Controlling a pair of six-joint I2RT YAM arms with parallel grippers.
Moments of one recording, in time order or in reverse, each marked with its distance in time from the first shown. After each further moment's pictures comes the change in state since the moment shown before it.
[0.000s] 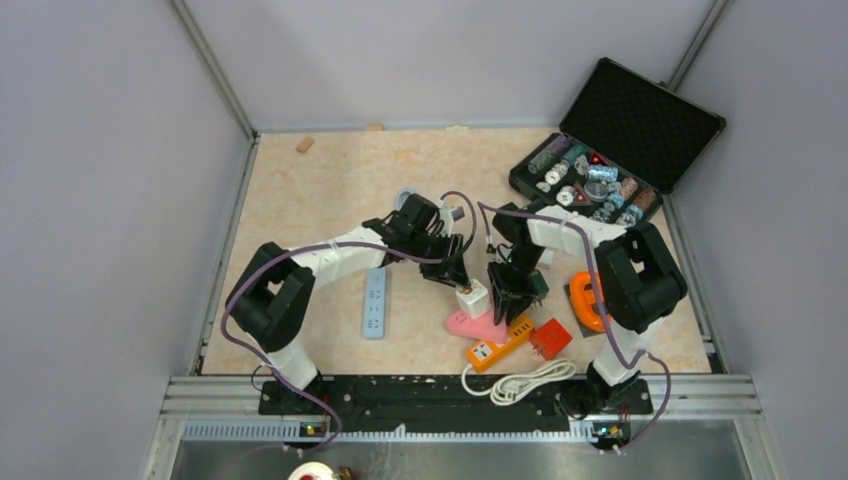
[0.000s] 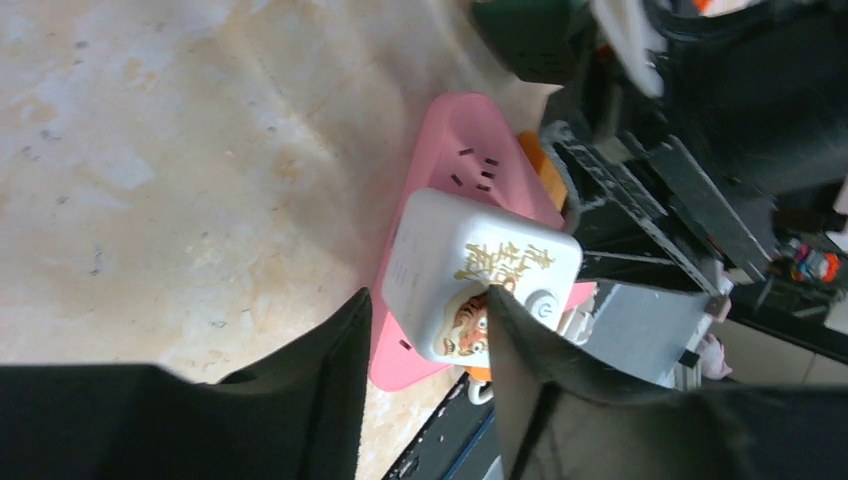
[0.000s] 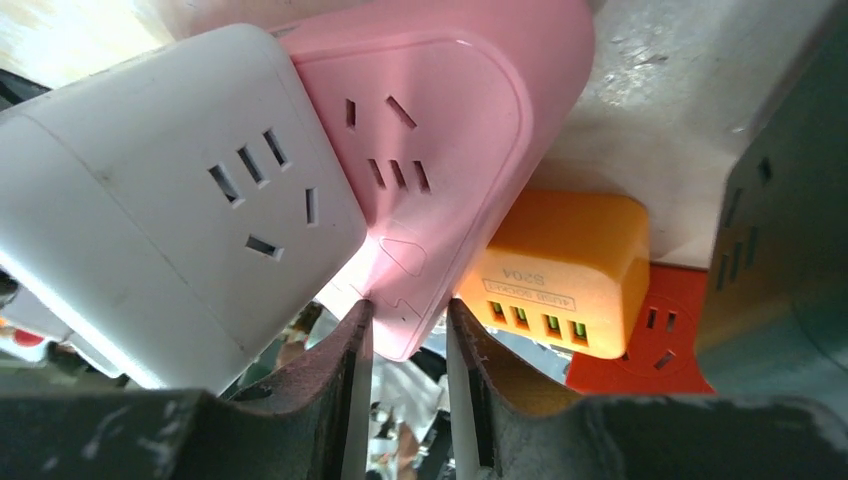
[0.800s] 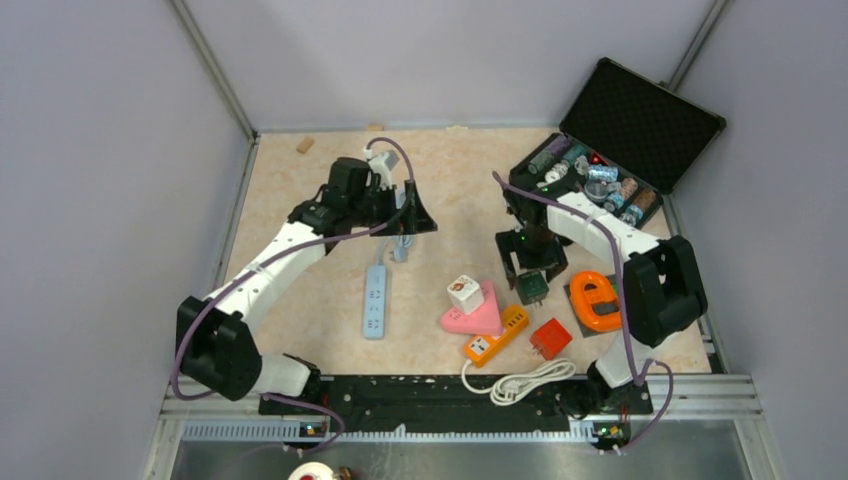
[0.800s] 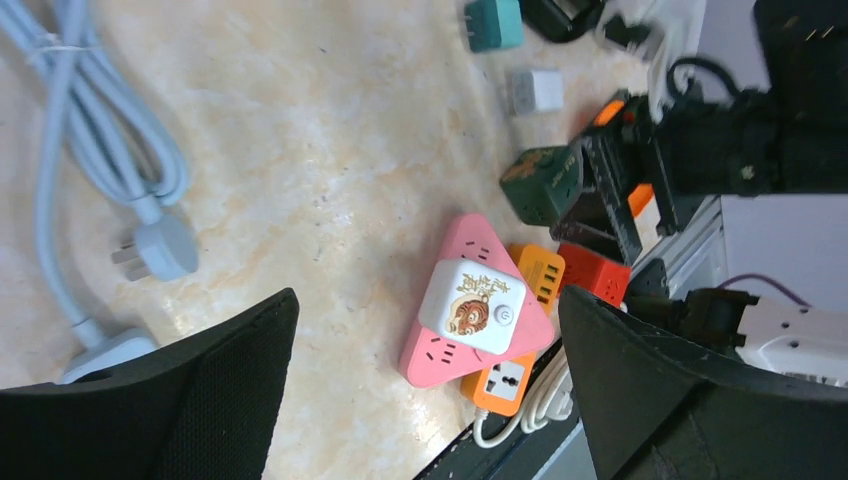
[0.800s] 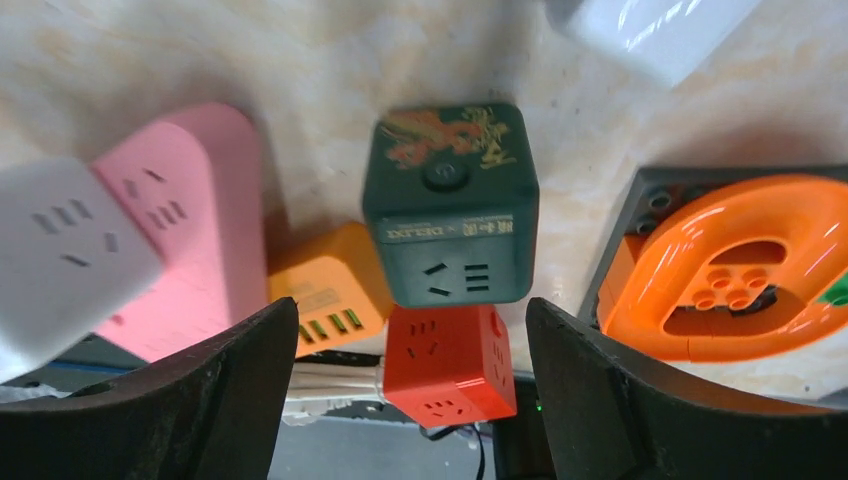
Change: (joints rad) left arm 0.225 -0.304 0.091 -0.153 -0.158 0.016; right arm -0.047 -0.113 0.171 -0.014 0.486 -0.053
